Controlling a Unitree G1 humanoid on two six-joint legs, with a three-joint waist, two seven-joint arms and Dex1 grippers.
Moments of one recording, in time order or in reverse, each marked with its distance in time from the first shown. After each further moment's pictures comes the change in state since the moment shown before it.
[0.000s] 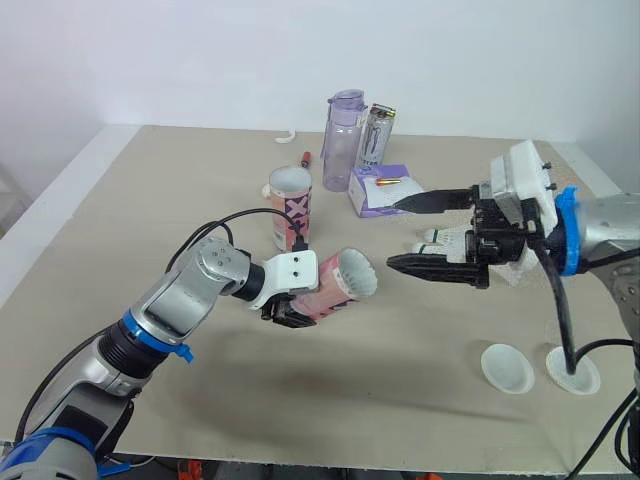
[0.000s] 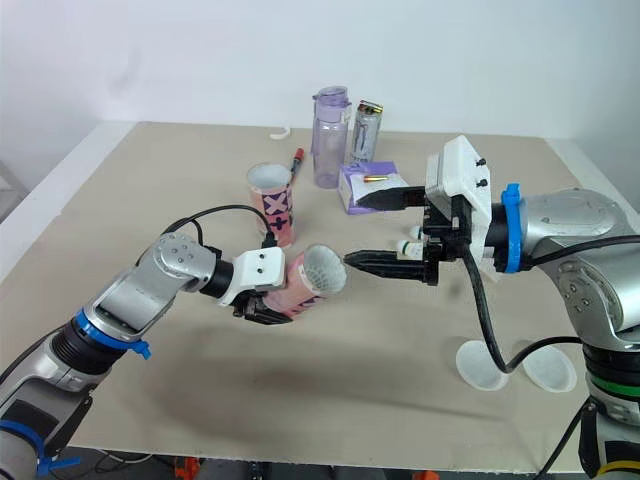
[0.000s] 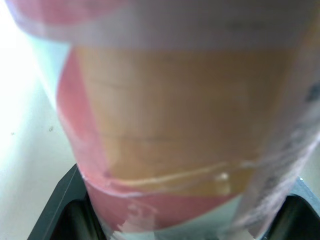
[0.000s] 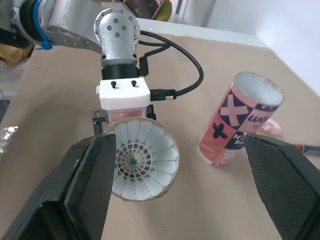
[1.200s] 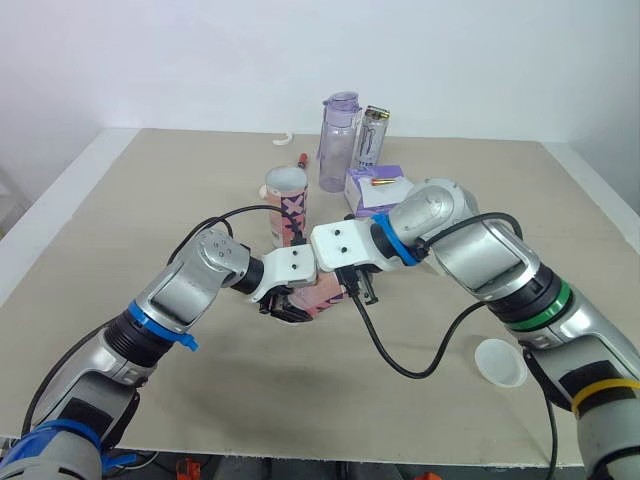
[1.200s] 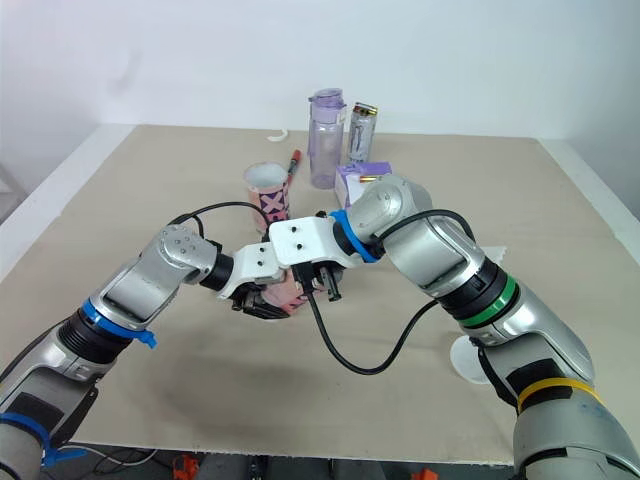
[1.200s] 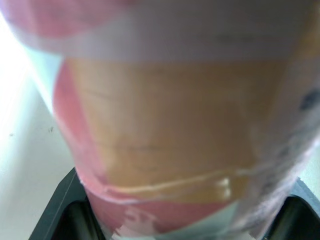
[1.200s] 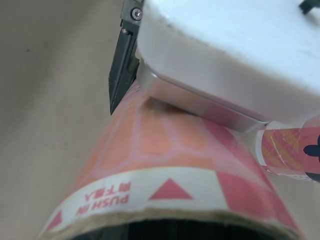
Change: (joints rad) left arm -0.029 -0.028 0.013 0.088 0.023 -0.014 -0.028; right arm -0.476 0.372 0.705 0.236 -0.715 -0.141 0.191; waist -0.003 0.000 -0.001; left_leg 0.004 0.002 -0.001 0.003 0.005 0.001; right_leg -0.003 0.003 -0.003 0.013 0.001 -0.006
